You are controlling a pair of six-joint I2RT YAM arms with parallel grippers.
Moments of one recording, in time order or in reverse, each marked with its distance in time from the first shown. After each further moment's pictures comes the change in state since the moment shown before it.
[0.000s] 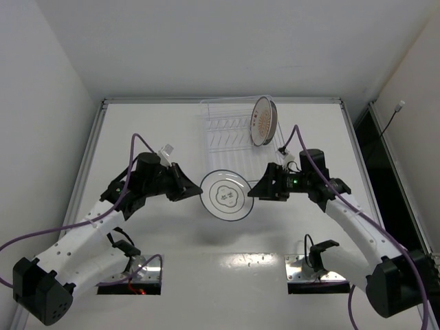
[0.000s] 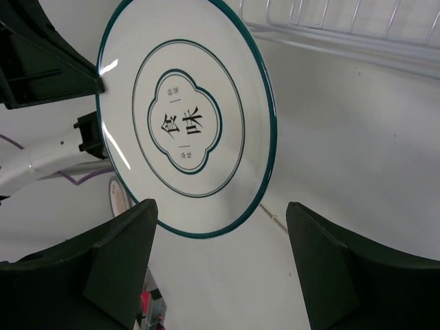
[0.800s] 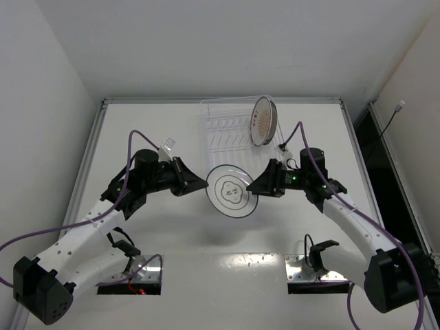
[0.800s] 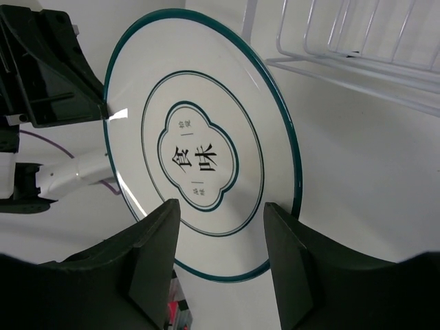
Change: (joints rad) left arm 0.000 0.005 0.004 0.164 0.085 -0.094; right arm -0.008 0.042 -0.077 0.287 -0.089 0.192
